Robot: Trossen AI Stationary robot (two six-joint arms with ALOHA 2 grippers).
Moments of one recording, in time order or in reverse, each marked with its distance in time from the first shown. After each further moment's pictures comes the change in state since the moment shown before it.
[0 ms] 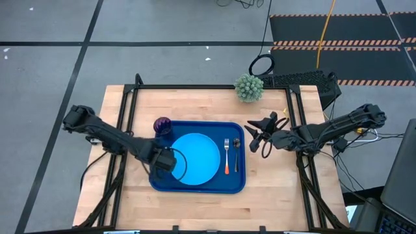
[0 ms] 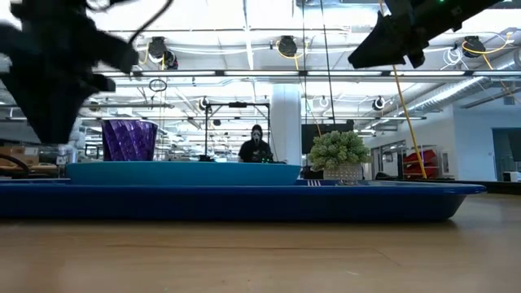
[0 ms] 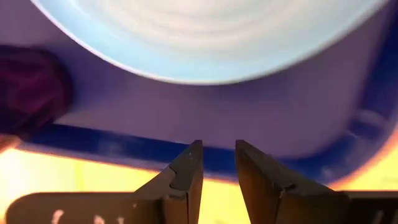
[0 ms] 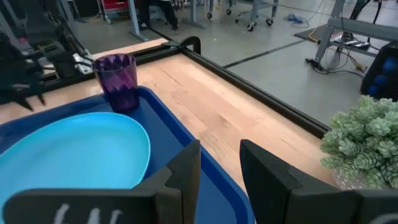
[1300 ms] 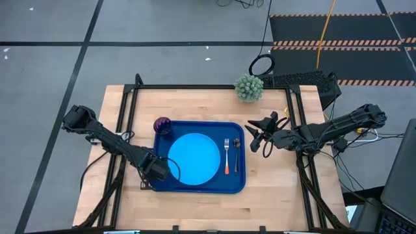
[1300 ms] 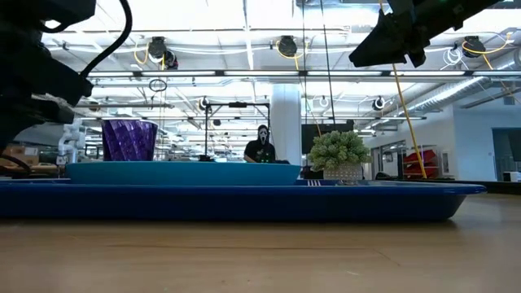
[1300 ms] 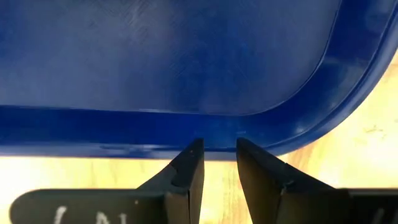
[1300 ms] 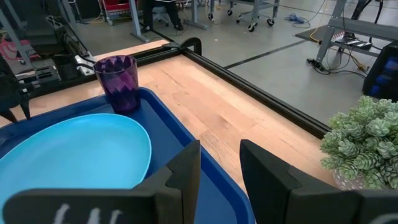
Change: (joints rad) left arm -0.121 -0.007 -0.172 0.157 0.193 -0.065; right arm 0.000 -0.015 0.000 -0.007 -0.005 0.000
